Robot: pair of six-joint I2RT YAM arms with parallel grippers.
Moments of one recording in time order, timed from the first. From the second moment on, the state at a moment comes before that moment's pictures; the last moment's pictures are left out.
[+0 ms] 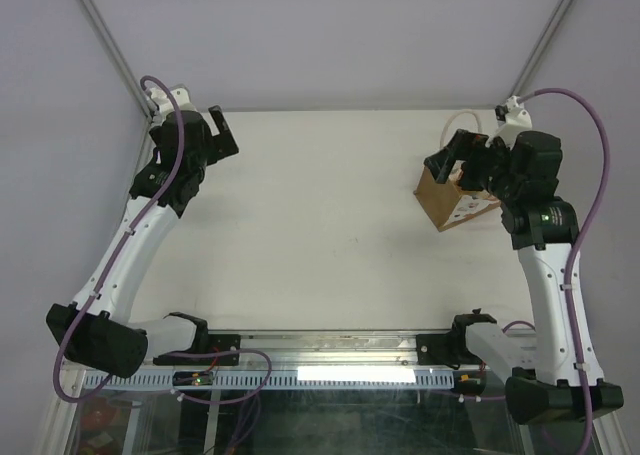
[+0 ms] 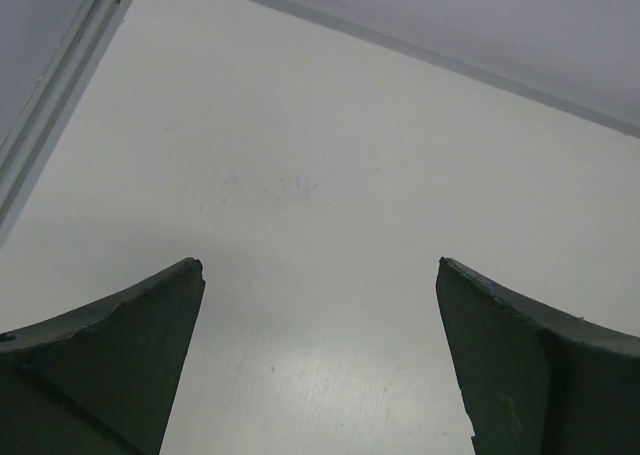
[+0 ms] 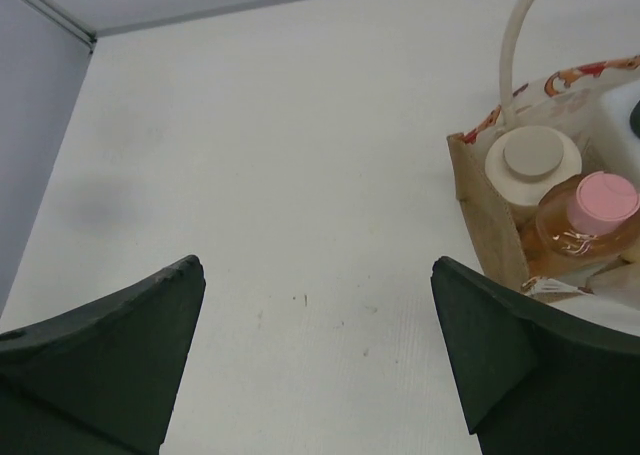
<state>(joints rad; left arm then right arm) -0.30 1.21 1.30 -0.48 -0.42 -0.40 0.03 0.95 1.28 -0.68 -0.32 0.28</state>
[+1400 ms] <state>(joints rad) -0.04 1.55 1.23 -0.06 0.06 -0.42 0.06 1.80 1.76 -0.56 0.15 0.36</state>
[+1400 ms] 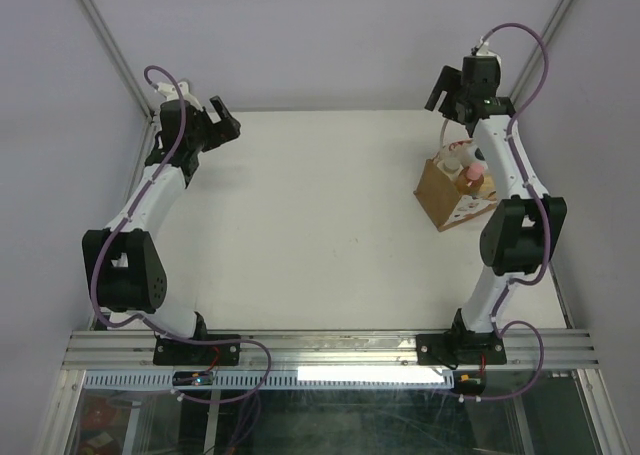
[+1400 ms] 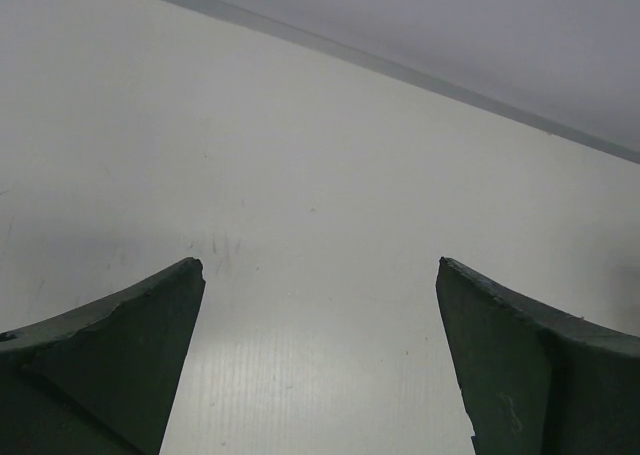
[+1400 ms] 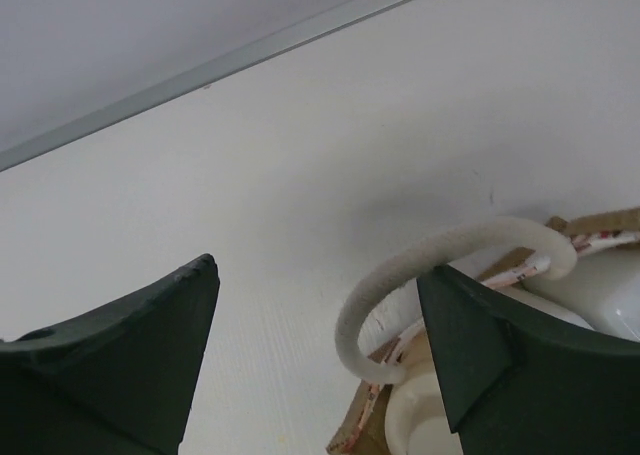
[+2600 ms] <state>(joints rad) -0.05 1.66 1.33 -0.08 0.30 -0.64 0.17 1.83 1.60 -0.55 -0.42 0.35</state>
